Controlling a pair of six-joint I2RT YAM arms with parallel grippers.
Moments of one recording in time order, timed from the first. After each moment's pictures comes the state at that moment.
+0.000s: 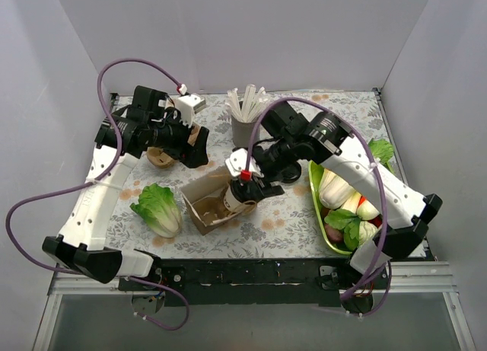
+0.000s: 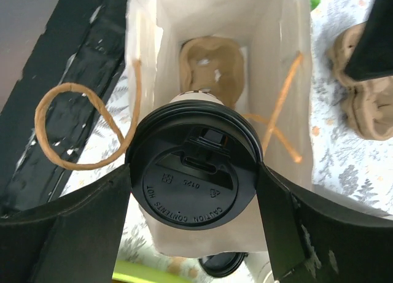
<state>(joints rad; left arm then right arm) -0.35 1.36 1.71 -1.21 0.37 0.17 0.92 1.60 1.96 -1.34 -0.65 -1.06</state>
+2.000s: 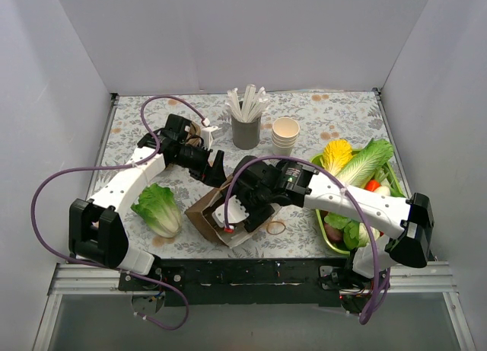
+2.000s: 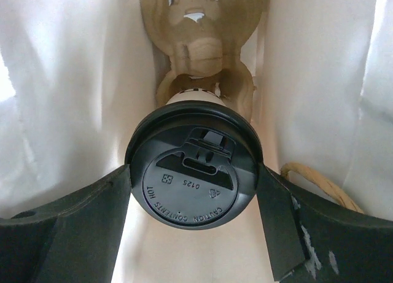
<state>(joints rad) -0.35 1.45 1.21 -0.83 0.78 0.10 1.17 1.48 1.40 -0.93 -0.12 -1.16</state>
